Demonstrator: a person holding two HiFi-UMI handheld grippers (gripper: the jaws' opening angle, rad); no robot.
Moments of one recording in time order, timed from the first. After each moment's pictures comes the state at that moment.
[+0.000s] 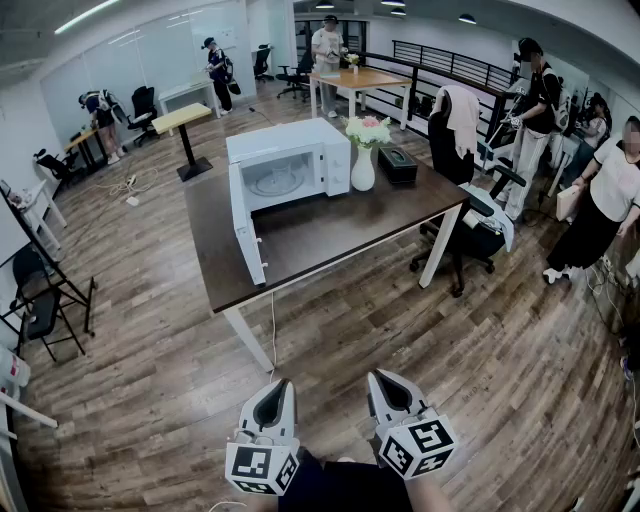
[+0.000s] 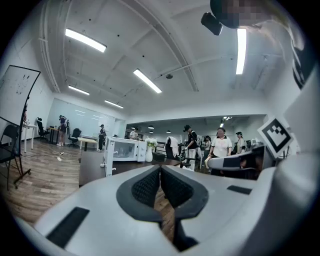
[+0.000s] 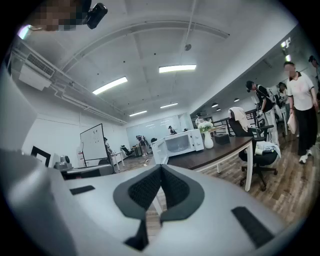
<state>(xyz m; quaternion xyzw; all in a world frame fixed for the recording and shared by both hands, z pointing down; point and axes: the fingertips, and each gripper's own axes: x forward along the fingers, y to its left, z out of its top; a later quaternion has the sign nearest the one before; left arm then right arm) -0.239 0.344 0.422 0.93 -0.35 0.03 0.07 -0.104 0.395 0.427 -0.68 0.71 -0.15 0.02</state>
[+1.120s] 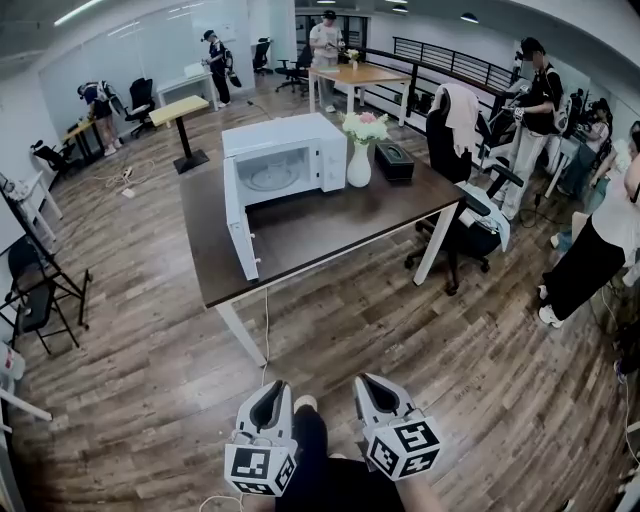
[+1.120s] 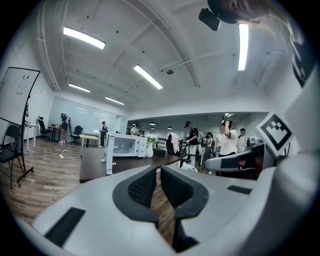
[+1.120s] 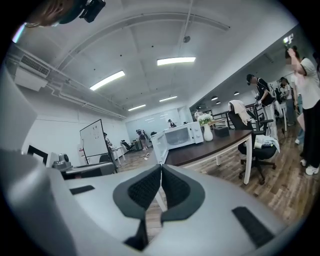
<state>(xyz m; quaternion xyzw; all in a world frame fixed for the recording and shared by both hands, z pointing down) -0.230 0.352 0.432 0.93 -0.36 0.06 0.08 -0.106 0.395 0.443 -0.67 0.71 -0.19 0.00</state>
